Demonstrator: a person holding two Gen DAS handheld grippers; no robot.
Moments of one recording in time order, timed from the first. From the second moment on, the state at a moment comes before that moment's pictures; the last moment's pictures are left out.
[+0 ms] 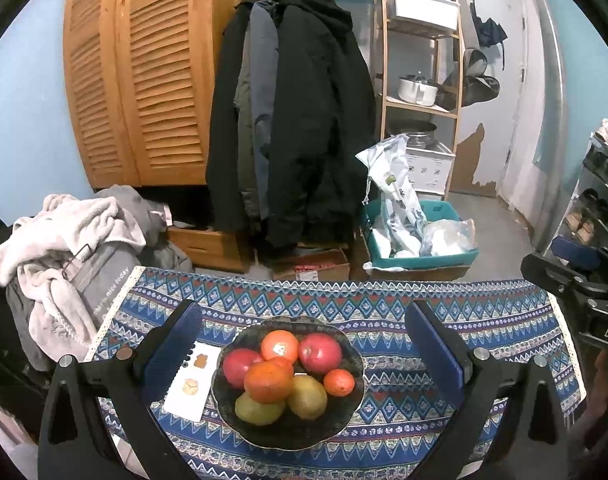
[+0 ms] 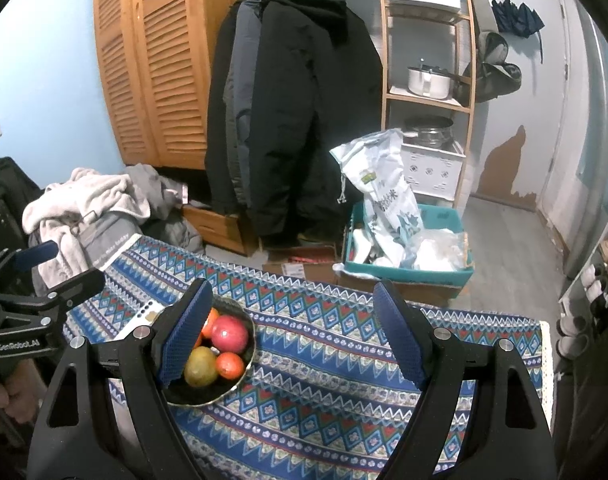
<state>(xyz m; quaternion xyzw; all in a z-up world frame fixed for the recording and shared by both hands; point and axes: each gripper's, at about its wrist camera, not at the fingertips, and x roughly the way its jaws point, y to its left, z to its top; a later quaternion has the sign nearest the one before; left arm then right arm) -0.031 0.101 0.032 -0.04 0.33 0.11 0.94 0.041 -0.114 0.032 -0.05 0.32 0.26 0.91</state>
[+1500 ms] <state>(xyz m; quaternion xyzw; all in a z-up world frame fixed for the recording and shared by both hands) -0.028 0.089 0.036 -0.02 0.33 0.10 0.94 0.044 -0.128 0.037 -0.05 0.32 0.25 0.91</state>
